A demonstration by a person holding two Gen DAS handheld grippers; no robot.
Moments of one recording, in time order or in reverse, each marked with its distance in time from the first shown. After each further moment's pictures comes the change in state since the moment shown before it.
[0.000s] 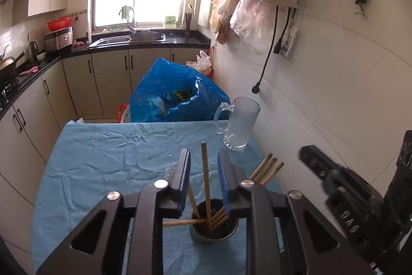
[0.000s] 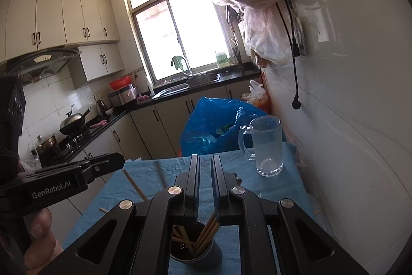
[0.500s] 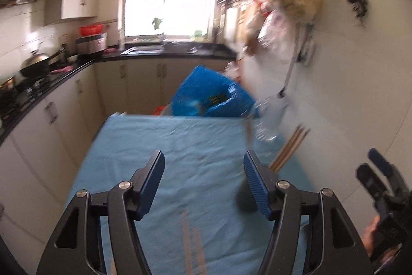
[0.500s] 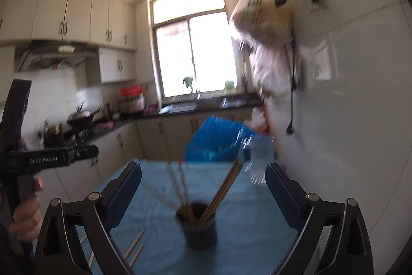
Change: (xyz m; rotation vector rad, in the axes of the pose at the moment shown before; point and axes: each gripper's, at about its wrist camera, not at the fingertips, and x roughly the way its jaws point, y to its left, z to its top) left arm -0.094 0.069 -0.078 -0.029 -0.065 0.151; right arm -0.090 0.045 -0.067 -0.159 -0.073 0.024
